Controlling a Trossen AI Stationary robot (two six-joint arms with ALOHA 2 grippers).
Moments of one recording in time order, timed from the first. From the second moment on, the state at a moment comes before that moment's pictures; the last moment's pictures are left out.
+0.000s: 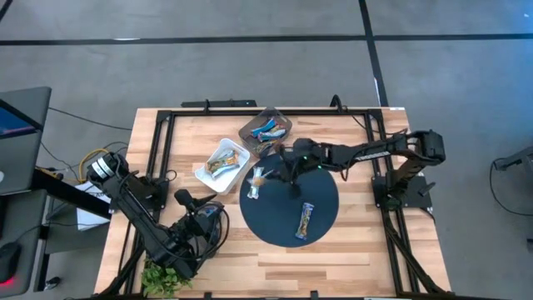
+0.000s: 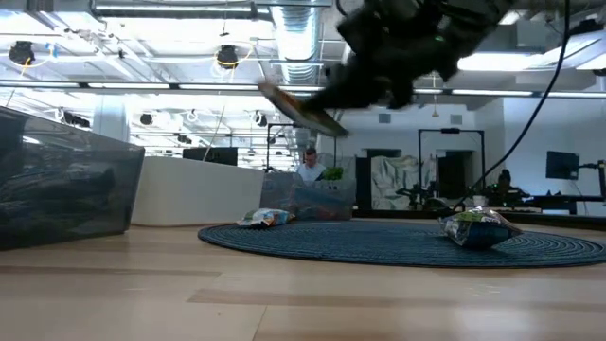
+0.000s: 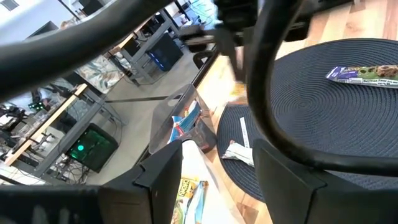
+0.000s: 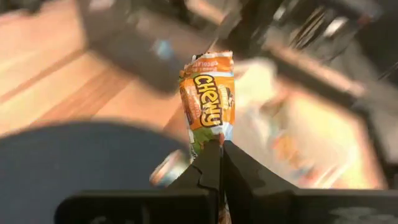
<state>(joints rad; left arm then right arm) -0.85 1.67 1.30 -1.51 -1.26 -1.30 -0.11 1.62 0.90 0.25 -0.28 -0.56</state>
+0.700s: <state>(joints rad) -0.92 1.67 1.30 -1.51 -1.27 -1.31 -0.22 2.16 1.51 0.29 -0.29 -0.40</state>
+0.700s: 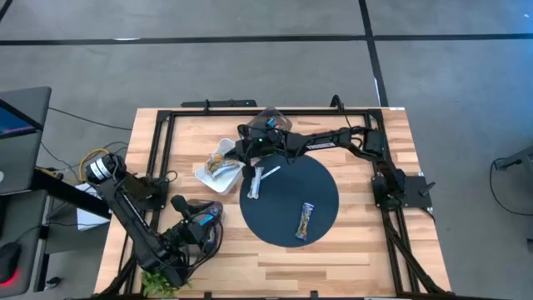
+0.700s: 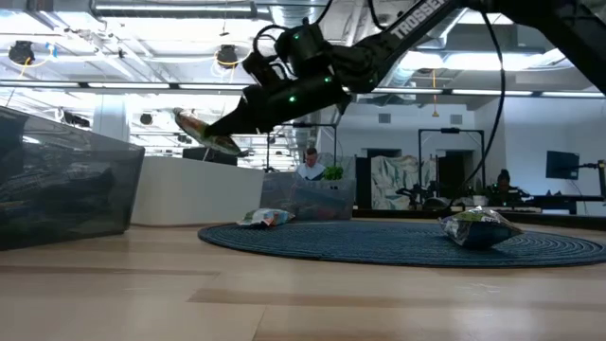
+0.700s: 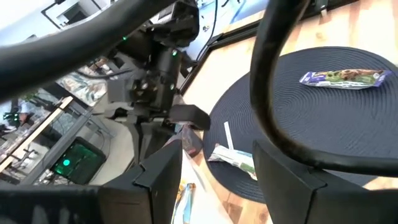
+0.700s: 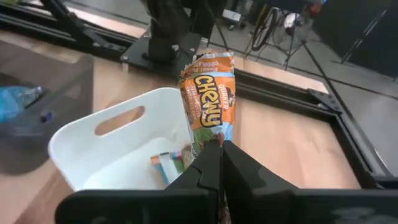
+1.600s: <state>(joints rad) -0.93 1.67 1.30 -1.49 -1.23 -1.33 -0.23 2.05 1.52 -0.08 -0.34 -0.47</state>
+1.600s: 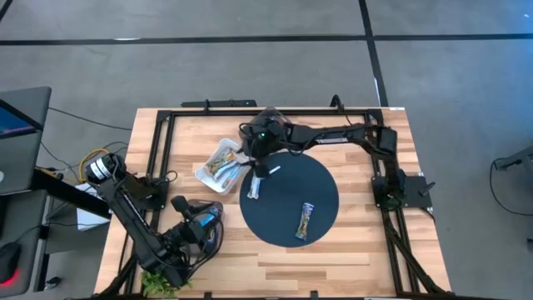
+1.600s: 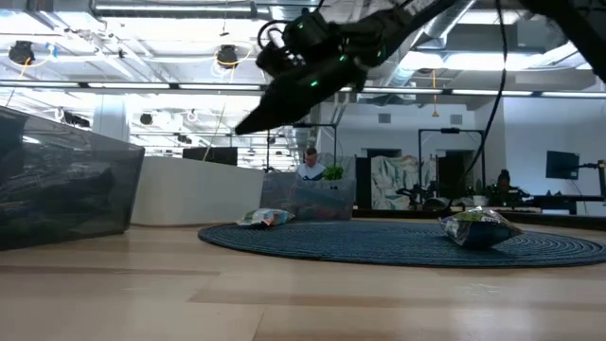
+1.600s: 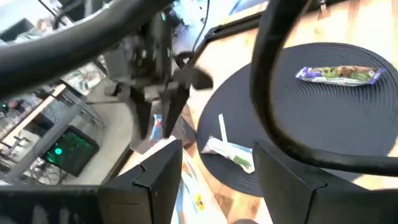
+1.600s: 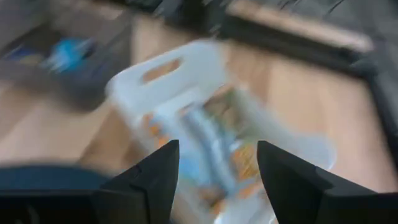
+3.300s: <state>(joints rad) -0.92 1.67 1.20 -1.43 -1.29 -1.24 0.24 1.35 0.60 -0.19 -0.07 0.19</state>
